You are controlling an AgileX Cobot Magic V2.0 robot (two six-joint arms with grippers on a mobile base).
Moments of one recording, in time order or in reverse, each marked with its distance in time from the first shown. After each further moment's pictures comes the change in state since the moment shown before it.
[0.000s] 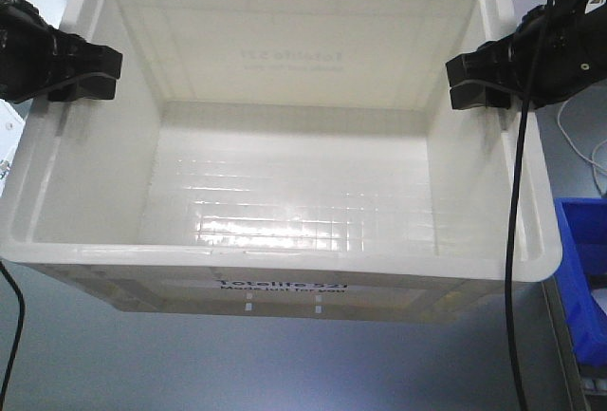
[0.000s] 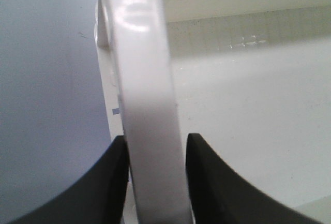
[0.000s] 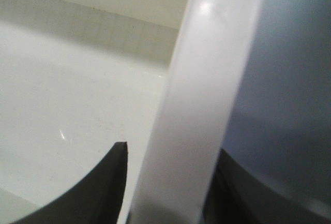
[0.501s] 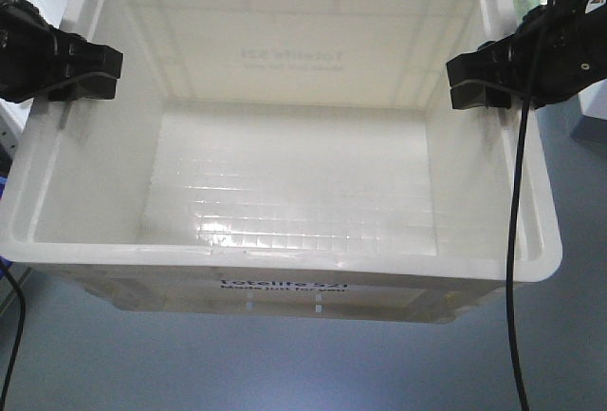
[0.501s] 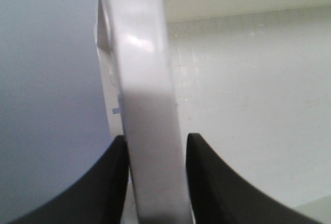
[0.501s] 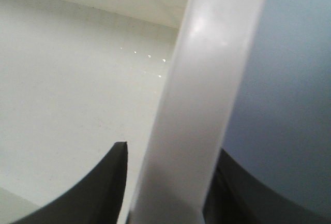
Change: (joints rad) left arm 0.000 0.000 0.000 0.000 -0.002 0.000; right arm 0.000 0.000 0.000 -0.001 0.000 0.000
